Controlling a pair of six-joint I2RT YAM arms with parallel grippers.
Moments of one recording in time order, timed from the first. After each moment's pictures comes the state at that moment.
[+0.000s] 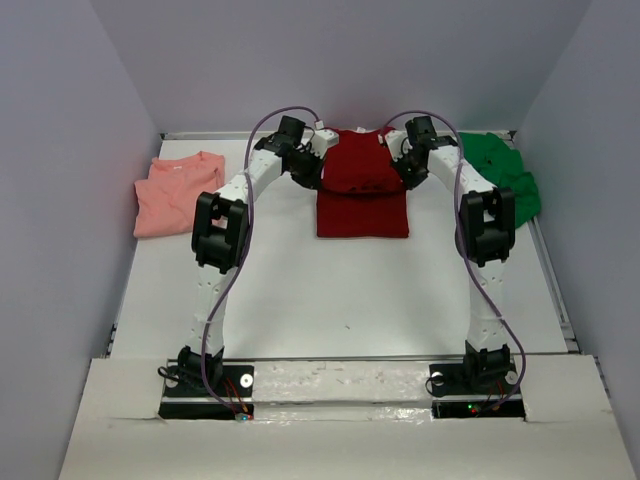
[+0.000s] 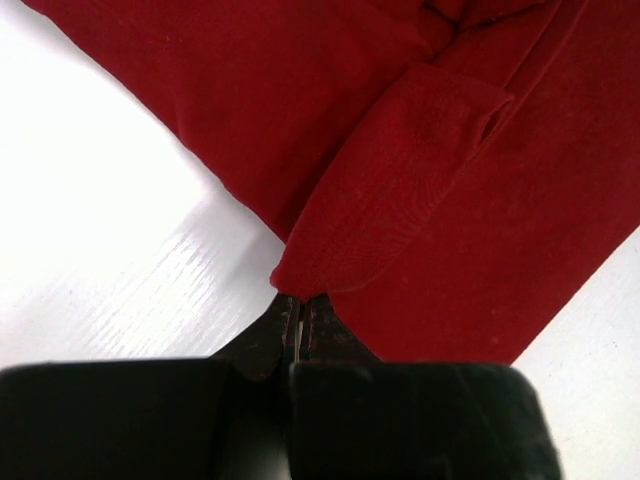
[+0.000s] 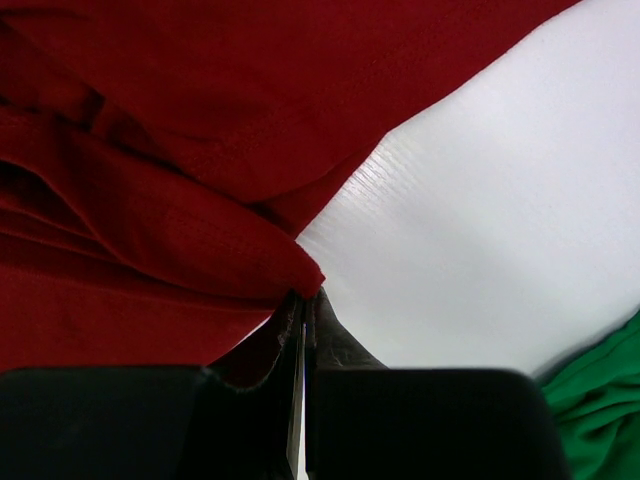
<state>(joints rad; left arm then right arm) -0.36 2.33 2.07 -0.66 0.45 0.25 0.19 2.32 2.03 -0.77 -0.05 -0.52</state>
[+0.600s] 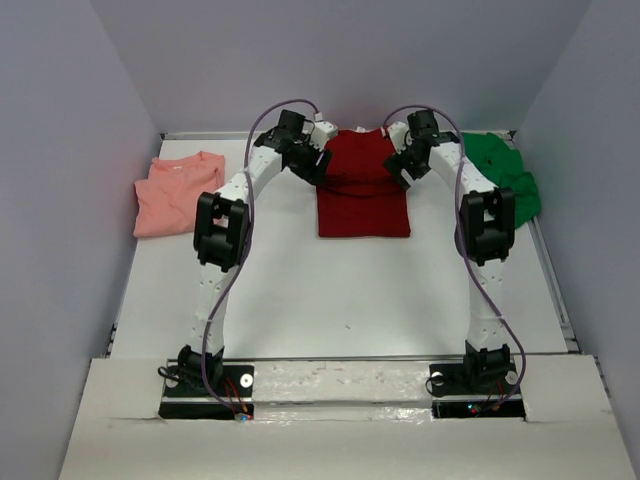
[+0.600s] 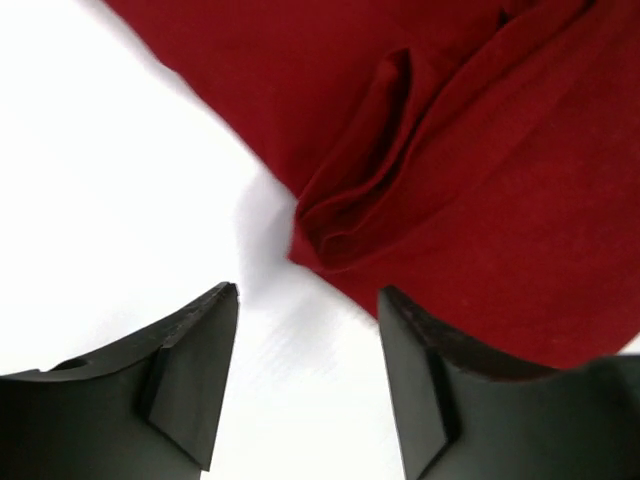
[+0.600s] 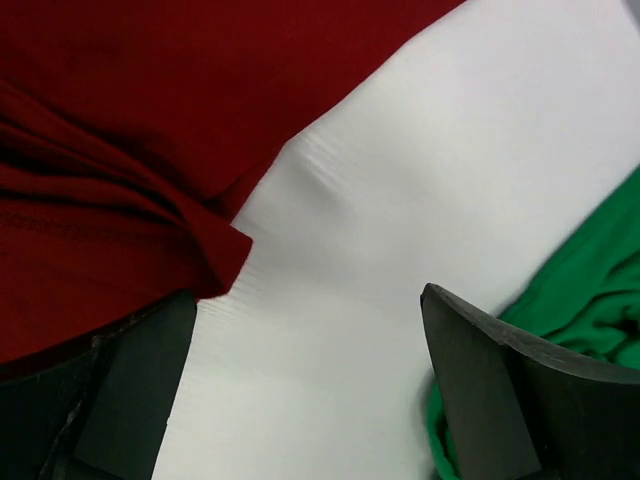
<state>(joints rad) -0.36 2.36 2.13 -0.65 0.37 0.27 0.18 2.33 2.08 -0.73 0.05 -0.54</state>
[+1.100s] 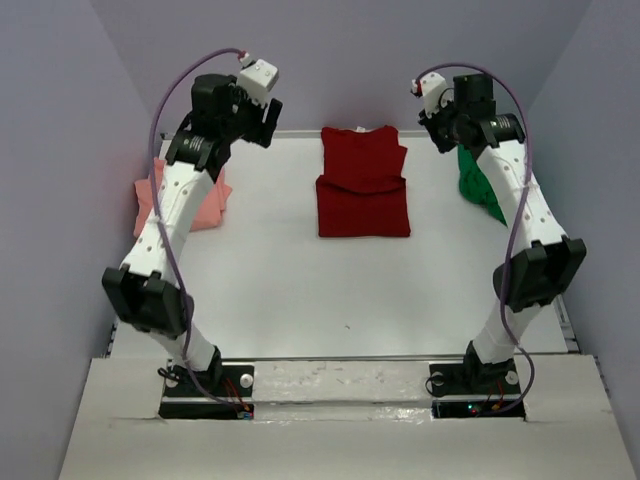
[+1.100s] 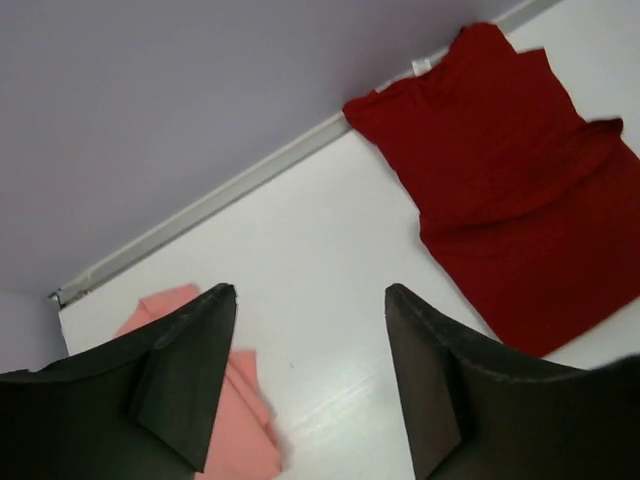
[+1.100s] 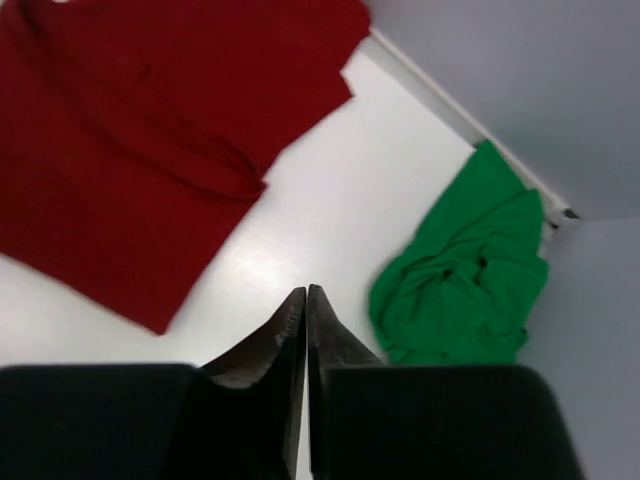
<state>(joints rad) -0.27 1.72 1.90 -0.51 0.15 0.27 0.18 1.86 2.04 -0.83 -0.04 -0.53</state>
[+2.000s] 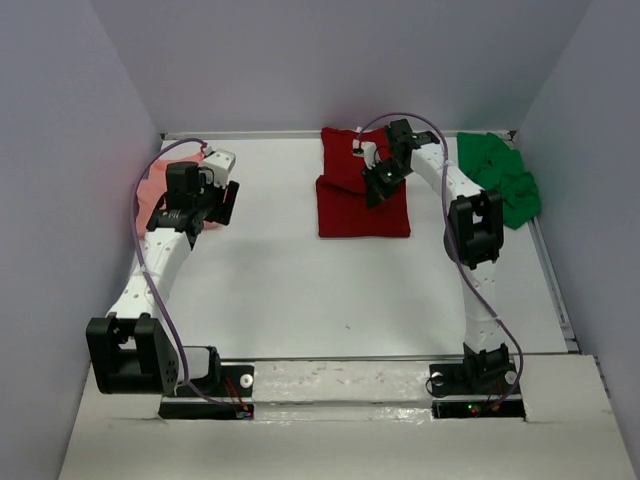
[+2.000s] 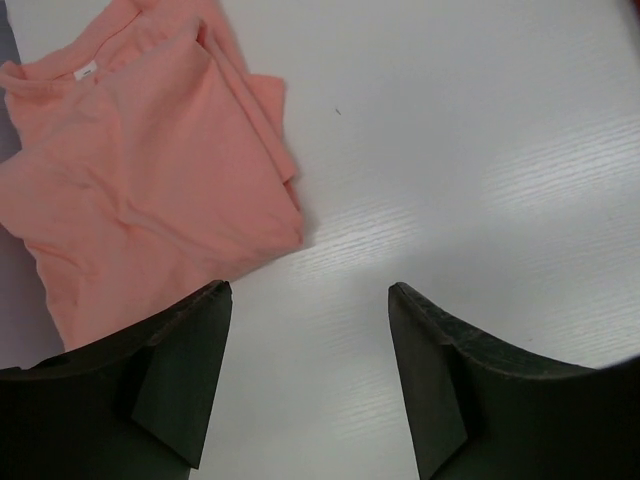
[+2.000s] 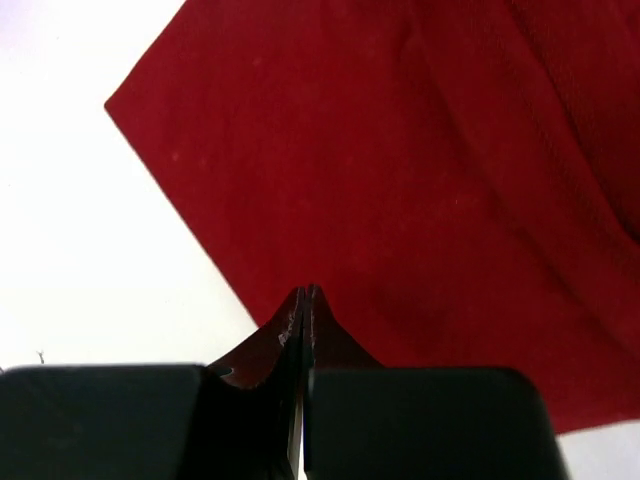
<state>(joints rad) -0.05 1.28 1.03 -0.37 0.10 0.32 0.29 2.31 2.12 -1.05 -0.57 -0.42</state>
